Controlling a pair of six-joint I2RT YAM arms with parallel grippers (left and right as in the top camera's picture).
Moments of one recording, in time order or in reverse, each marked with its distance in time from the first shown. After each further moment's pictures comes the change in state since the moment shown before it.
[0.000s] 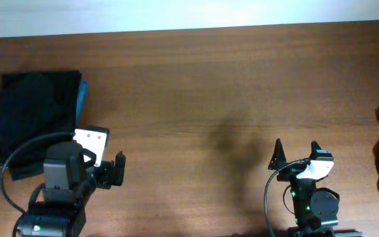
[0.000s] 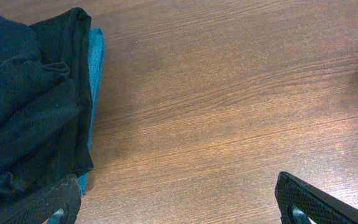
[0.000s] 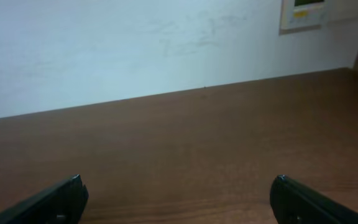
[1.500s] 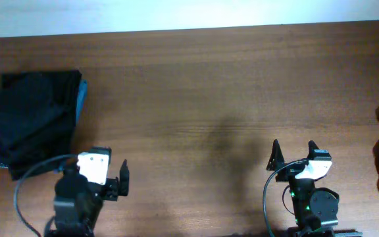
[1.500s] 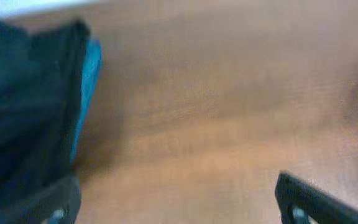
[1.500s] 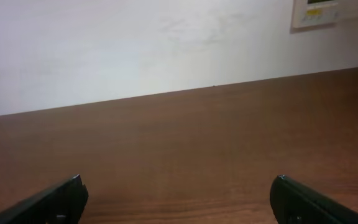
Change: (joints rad) left arm 0.000 -0.319 -0.372 0.262 0.019 -0.043; right arm 0.000 -0.001 0.000 -0.002 -0.035 0.000
